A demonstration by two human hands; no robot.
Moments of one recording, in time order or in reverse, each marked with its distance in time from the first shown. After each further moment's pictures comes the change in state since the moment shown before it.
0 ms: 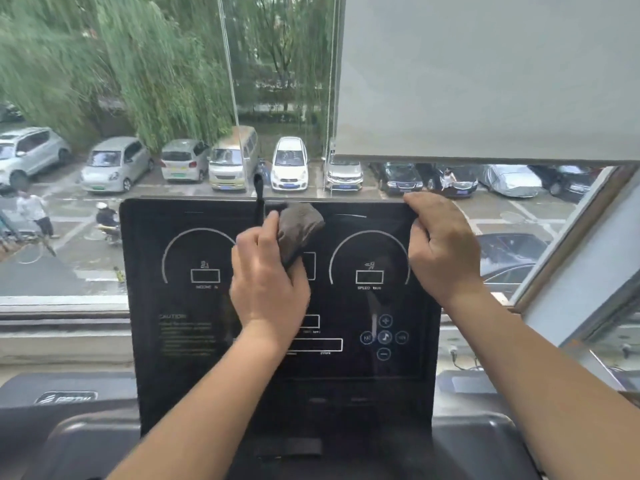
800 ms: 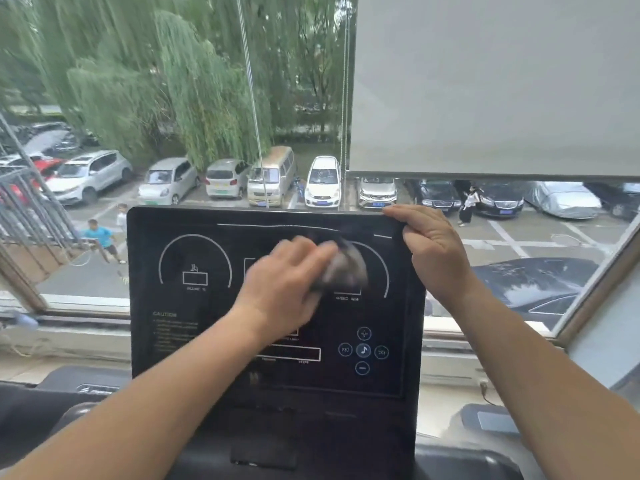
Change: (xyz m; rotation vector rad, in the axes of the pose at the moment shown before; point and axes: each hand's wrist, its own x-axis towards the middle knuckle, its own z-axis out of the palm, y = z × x) left_hand 0.014 0.028 0.005 0.256 -0.276 0.599; right_hand 0.020 0.034 -0.017 0.526 -0.275 0.156
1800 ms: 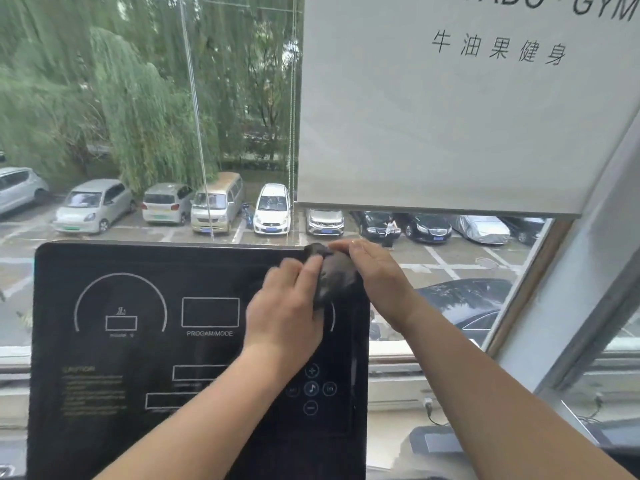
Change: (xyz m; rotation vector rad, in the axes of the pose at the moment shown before) left_hand 0.047 0.070 0.030 -0.112 0.114 -0.213; right_hand 0.016 -0.003 -0.010 0.094 -0.087 0.128
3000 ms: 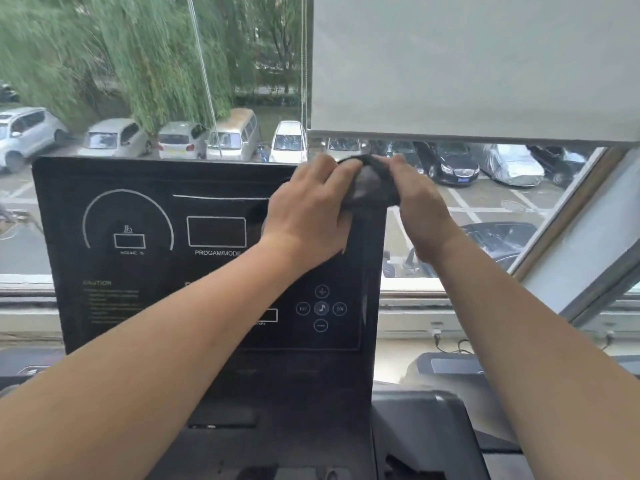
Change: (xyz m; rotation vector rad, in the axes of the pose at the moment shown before) left_hand 0.030 0.011 -0.002 0.042 -0.025 0.122; right_hand -0.019 0.003 -0.012 0.210 0.064 0.081
